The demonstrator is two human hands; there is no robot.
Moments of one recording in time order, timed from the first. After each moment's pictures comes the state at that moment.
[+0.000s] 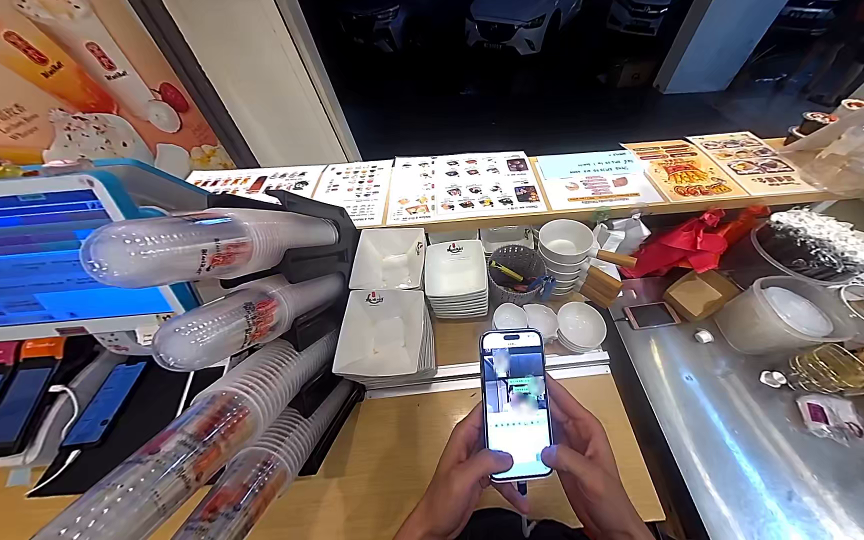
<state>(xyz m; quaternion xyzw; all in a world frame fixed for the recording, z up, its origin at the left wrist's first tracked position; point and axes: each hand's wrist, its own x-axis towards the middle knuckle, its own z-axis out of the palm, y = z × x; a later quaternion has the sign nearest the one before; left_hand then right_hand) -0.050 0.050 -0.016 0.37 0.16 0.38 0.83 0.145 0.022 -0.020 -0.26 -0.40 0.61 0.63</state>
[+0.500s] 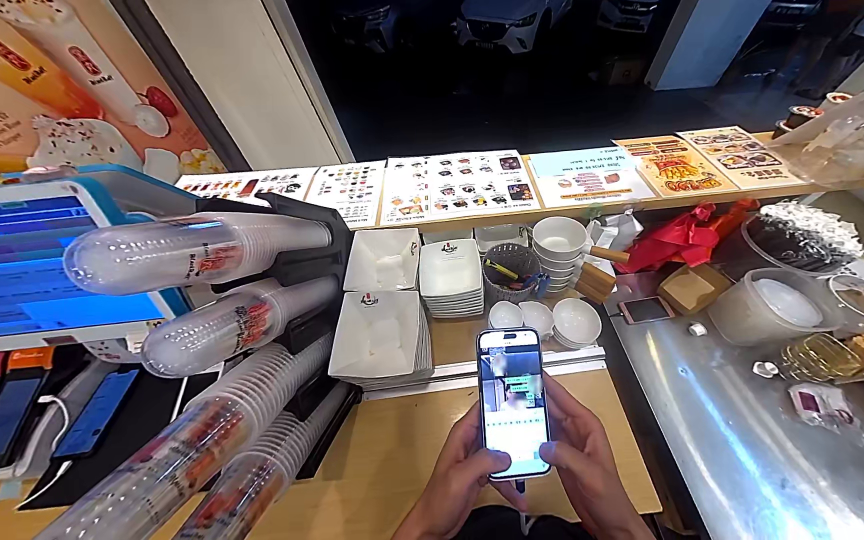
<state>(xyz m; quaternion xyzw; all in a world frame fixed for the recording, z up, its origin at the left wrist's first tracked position) -0.049 0.049 -0.014 0.38 0.17 0.38 0.83 0.146 0.020 -0.019 -0.27 -0.41 0.60 0.63</state>
